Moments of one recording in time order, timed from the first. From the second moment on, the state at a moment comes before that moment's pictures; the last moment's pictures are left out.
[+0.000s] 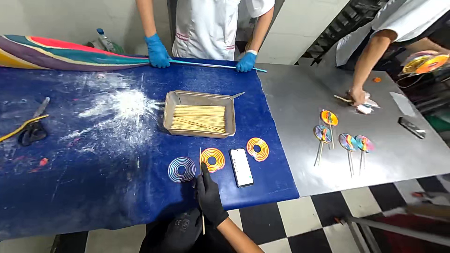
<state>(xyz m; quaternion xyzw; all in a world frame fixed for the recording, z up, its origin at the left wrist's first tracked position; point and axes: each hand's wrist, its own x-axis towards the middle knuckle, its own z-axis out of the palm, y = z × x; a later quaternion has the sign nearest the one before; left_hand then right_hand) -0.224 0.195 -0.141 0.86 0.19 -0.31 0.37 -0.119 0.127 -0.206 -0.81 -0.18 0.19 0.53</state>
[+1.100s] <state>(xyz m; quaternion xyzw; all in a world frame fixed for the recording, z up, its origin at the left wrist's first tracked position) -0.196 0.303 -0.299 0.96 0.19 0.09 0.19 -0.134 0.147 -0.285 -0.91 -0.30 0.18 0.22</state>
